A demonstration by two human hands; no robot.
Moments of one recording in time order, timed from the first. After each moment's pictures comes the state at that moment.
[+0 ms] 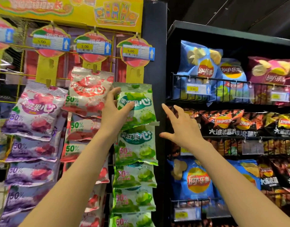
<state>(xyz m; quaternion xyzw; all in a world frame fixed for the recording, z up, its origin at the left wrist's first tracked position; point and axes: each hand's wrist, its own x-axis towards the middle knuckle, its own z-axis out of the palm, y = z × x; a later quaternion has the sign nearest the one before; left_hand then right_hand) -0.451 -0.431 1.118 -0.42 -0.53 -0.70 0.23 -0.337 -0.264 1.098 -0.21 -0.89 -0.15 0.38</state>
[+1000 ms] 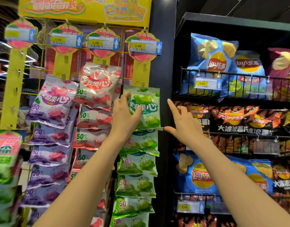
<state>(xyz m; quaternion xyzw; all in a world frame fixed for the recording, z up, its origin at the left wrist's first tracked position) -0.438 -0.423 1.095 -0.37 -0.65 -0.55 0.37 -0.342 -0.265 1.092 -0.18 -0.89 -0.12 0.40</state>
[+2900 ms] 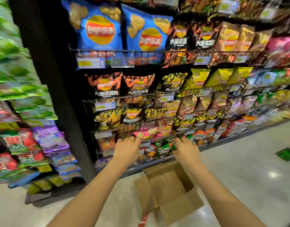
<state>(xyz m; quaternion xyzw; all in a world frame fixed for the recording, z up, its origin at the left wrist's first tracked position) -0.118 -0.294 0.673 -0.57 -0.82 0.00 0.03 0.057 -0.163 0.671 -0.43 -0.90 -0.01 -0.01</state>
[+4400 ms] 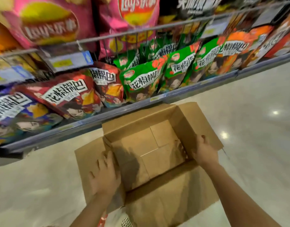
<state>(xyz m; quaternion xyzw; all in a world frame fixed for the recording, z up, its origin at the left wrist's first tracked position) -0.012 -0.093 0.007 -0.32 -0.91 0.07 -0.27 0.199 0.142 0.022 -0.57 -0.79 0.15 -0.18</state>
